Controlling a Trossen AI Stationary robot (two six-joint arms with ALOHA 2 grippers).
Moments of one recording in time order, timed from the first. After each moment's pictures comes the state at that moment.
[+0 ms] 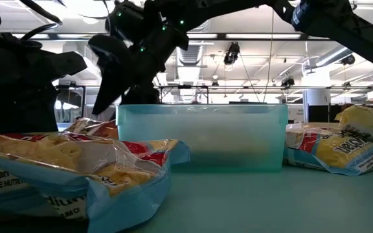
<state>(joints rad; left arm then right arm) -0.70 1.78 0.86 -0.62 -0.55 -2.05 -0.05 2.48 2.30 -0.80 -0.29 0.28</state>
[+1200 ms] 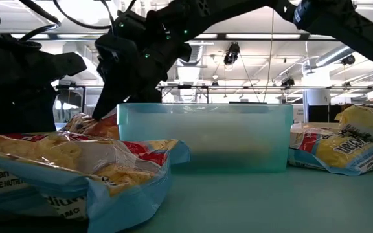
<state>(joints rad) -0.70 1.78 0.86 -0.62 -0.54 -2.08 -0.03 2.48 2.19 -0.71 -0.47 0.26</state>
